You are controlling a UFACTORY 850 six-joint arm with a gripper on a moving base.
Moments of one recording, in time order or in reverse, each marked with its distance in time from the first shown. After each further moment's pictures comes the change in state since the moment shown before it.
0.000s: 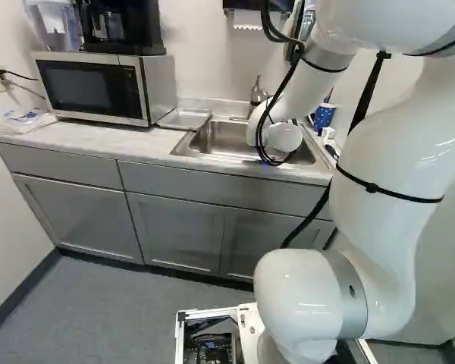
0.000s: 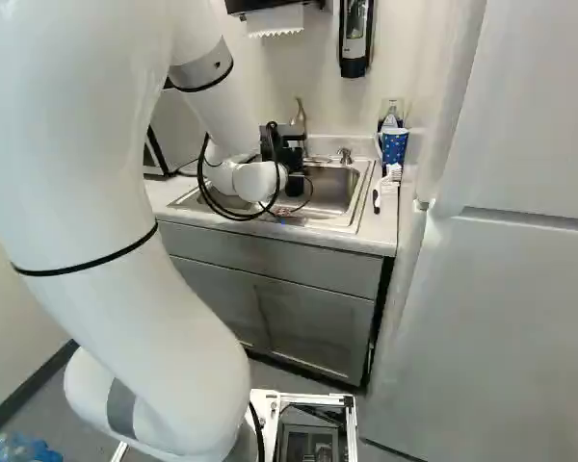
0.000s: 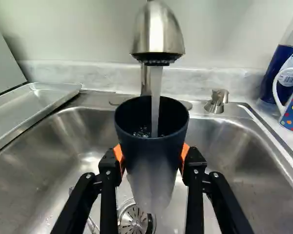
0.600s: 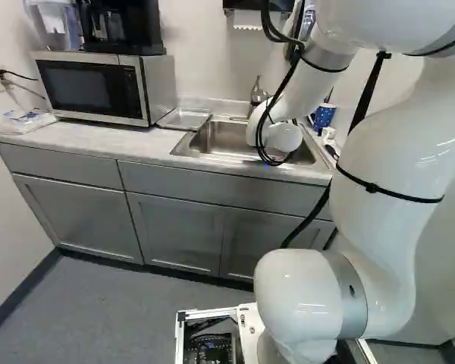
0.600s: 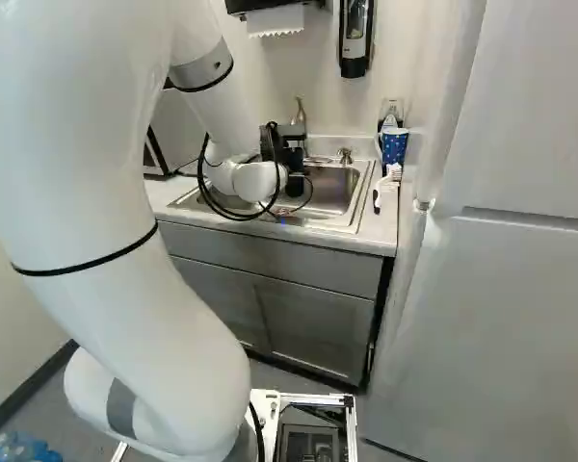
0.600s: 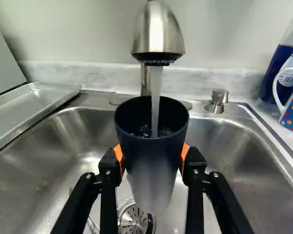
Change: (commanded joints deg) arm 0.0 0.0 0.0 0.0 0.0 0.0
